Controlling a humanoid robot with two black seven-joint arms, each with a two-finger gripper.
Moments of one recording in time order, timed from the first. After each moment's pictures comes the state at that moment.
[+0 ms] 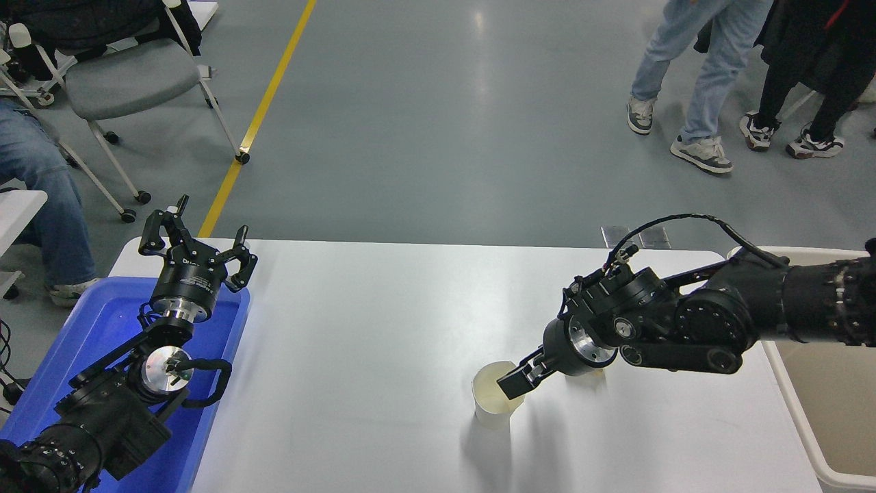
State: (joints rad) left arm -0.59 0.29 -0.81 -0.47 -0.06 -0.50 -0.60; right arm 1.39 -0.22 -0.61 1.15 -1.11 0.23 0.08
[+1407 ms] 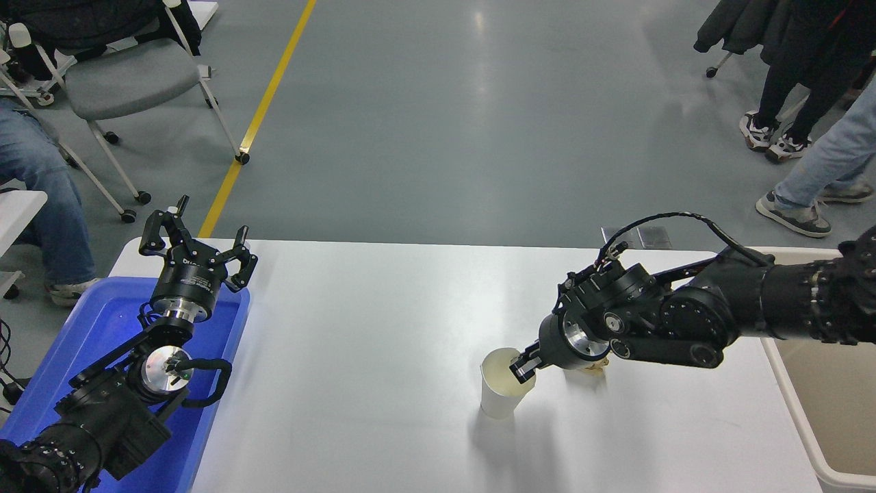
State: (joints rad) left arm -0.59 0.29 -0.81 -0.47 -0.06 -0.50 -0.60; right arm 1.49 -0.23 -0.63 1.15 -1.04 0.27 0.11
